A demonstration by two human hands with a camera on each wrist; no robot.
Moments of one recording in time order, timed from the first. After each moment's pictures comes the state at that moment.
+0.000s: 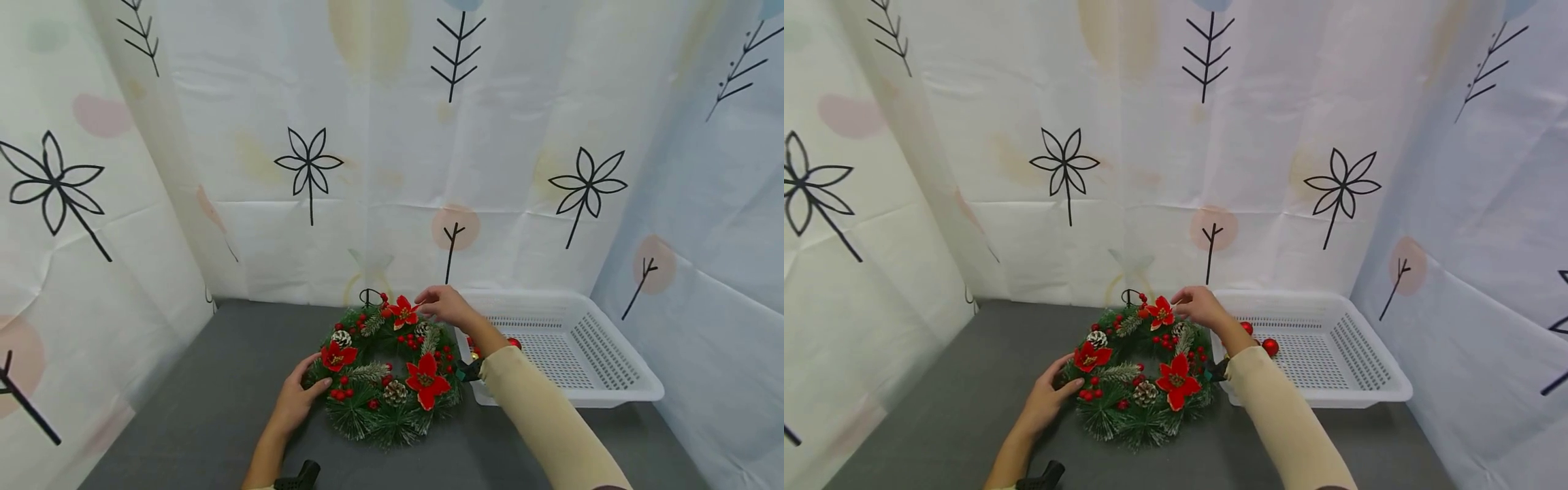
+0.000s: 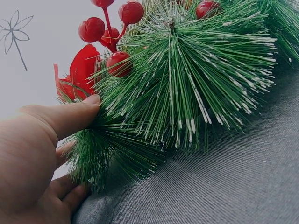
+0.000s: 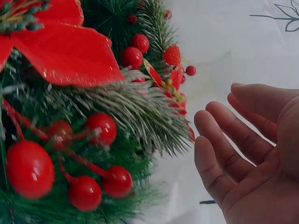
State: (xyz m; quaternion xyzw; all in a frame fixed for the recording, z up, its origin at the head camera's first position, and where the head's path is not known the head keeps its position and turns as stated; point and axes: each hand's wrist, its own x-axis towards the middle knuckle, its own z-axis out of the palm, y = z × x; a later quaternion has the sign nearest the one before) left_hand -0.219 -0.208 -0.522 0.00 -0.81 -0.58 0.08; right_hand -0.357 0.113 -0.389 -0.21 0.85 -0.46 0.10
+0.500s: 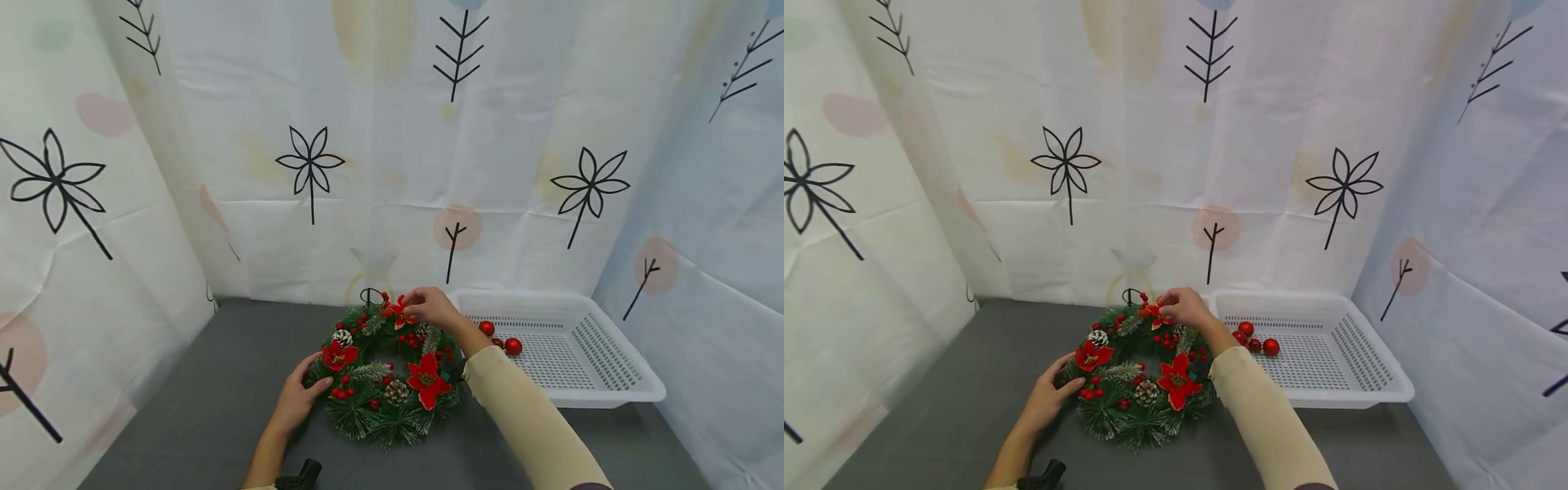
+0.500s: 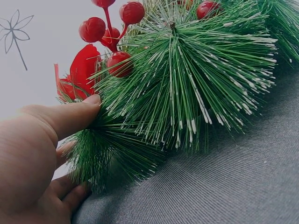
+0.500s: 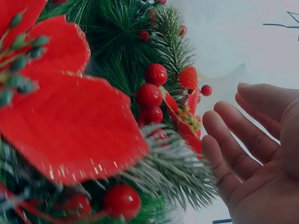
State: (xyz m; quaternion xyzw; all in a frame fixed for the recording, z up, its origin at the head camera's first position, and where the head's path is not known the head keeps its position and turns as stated) left_hand -0.220 -0.207 -0.524 -0.01 -0.81 -0.57 0.08; right_hand -0.359 0.085 -0.398 -0.23 0.84 -0.48 0.10
